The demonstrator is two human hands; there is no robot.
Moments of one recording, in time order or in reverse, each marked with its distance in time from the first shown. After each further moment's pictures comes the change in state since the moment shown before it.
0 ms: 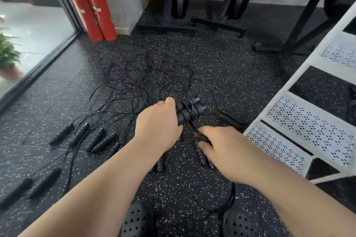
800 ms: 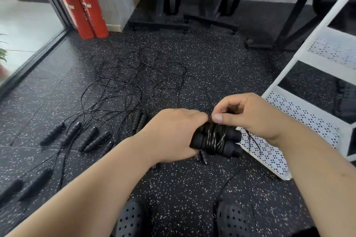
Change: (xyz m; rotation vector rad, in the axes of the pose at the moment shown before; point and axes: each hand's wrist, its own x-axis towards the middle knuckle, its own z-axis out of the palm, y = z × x) left_hand -0.019 0.025 -0.017 -0.158 -0.107 0.671; right_hand 0.013 0.063 -0.052 0.726 0.031 -0.082
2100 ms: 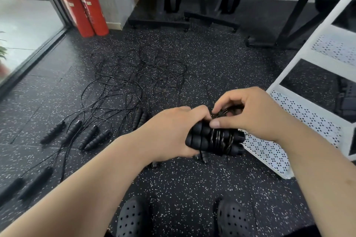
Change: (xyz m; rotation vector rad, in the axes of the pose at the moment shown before) left_hand -0.006 -0.003 -0.013 -0.252 -0.138 -0.093; right_hand -0.001 -0.011 0.003 -0.255 0.089 -0.075
